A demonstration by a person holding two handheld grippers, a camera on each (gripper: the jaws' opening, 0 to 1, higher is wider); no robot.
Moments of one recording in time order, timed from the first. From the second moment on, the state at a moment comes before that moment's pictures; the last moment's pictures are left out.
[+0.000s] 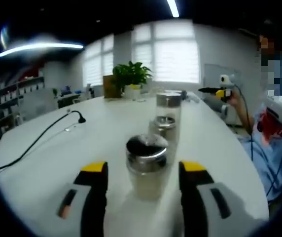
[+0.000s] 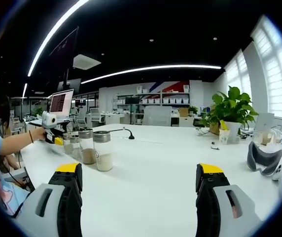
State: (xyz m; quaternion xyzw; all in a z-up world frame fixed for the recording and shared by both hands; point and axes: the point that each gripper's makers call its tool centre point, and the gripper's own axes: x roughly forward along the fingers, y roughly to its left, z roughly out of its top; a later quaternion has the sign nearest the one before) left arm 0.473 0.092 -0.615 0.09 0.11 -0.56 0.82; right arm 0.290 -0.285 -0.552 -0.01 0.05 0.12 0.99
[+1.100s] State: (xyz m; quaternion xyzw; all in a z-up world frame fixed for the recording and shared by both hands) left arm 0.384 0.138 -0.560 0.00 0.08 -0.37 0.93; right arm 0.297 -0.294 -0.581 0.04 0.11 0.09 0.99
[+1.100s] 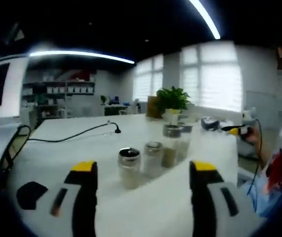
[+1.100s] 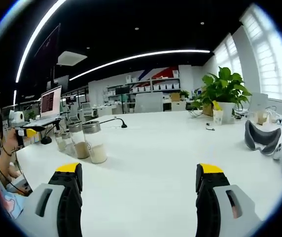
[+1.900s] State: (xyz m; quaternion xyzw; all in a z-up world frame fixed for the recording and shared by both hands) left arm 0.376 0.129 -0.577 0.02 0.13 -0.33 0.93; right arm 0.306 -0.256 -0.612 0.00 0.18 0.10 0.98
